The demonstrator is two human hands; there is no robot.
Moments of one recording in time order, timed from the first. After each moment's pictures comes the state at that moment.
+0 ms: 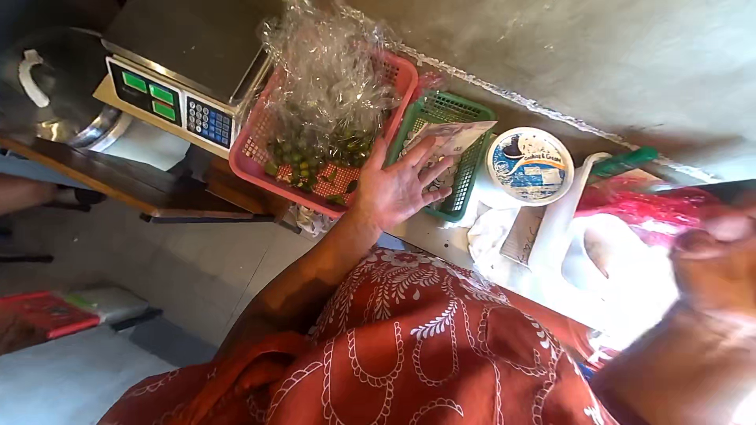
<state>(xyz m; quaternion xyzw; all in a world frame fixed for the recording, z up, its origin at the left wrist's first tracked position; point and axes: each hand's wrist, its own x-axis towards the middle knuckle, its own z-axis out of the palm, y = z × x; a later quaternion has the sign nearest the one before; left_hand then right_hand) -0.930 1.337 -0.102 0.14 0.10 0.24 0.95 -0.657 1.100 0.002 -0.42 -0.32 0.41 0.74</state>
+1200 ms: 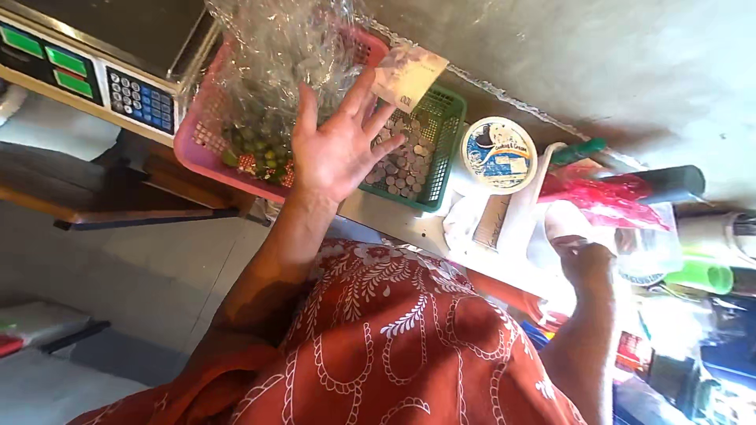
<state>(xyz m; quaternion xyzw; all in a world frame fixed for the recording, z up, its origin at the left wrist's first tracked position) -0.957 1.379 -0.078 0.20 0.08 0.35 0.91 -0.619 1.048 -0.094 -0.95 -0.27 0.16 0.06</state>
